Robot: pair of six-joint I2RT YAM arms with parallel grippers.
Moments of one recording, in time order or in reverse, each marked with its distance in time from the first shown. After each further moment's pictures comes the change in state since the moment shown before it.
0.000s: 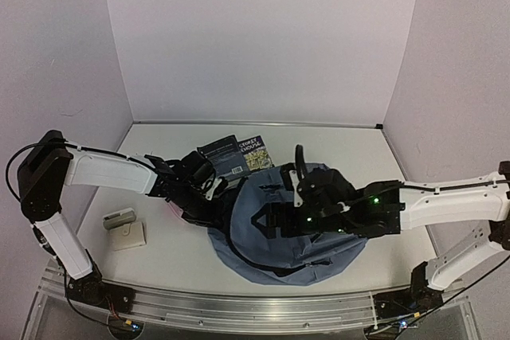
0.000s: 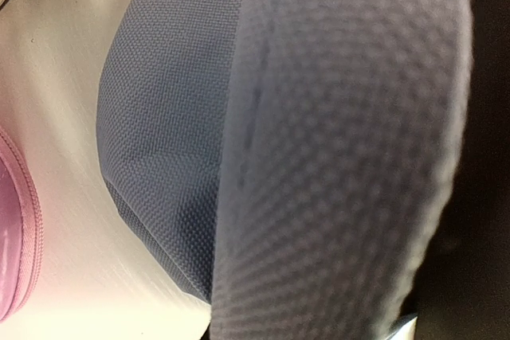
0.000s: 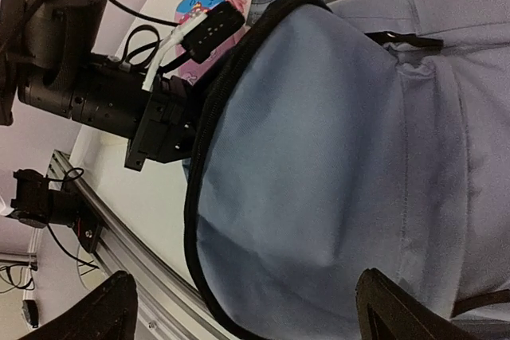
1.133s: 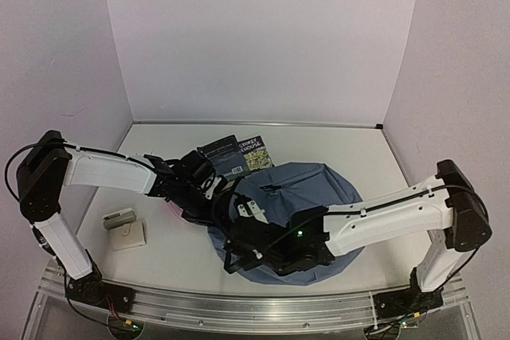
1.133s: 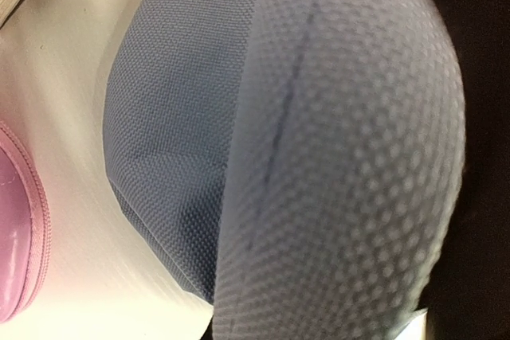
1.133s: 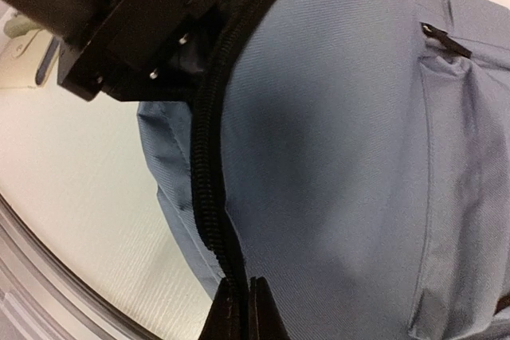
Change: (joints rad) left arm 0.000 -0.006 0.000 0.004 -0.020 -0.005; right arm 0.209 0.450 0.338 -0.232 0.328 -0.040
